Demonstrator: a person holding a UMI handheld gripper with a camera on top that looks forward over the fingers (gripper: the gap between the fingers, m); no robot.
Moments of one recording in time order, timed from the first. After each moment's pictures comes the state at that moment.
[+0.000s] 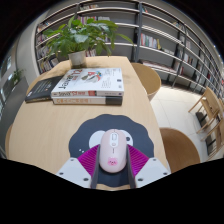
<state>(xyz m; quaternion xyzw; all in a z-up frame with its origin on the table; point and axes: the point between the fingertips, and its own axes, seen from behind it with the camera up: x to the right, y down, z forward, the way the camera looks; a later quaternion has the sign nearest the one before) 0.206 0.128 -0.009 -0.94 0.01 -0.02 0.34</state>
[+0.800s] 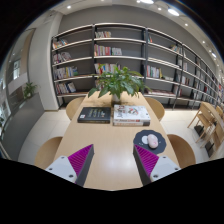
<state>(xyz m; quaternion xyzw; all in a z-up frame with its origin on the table) -0.039 -0.041 0.224 -0.88 0.00 -0.01 0.47</state>
